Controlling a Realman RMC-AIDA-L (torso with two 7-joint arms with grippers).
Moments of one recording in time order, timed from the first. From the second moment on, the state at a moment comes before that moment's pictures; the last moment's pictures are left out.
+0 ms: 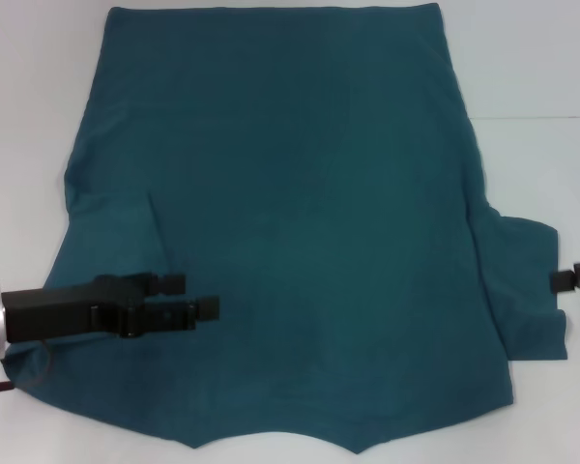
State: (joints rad) left arm -0.46 -2.12 0.59 0.80 2.11 1.65 -1.78; right arm 0.58 1.85 -0.60 -0.71 -2.37 -1.64 2.41
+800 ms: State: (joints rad) left arm -0.47 -2.12 0.59 0.80 2.11 1.63 -1.78; right arm 0.56 1.84 -0.48 -0.66 -2.41 -1.62 2.40
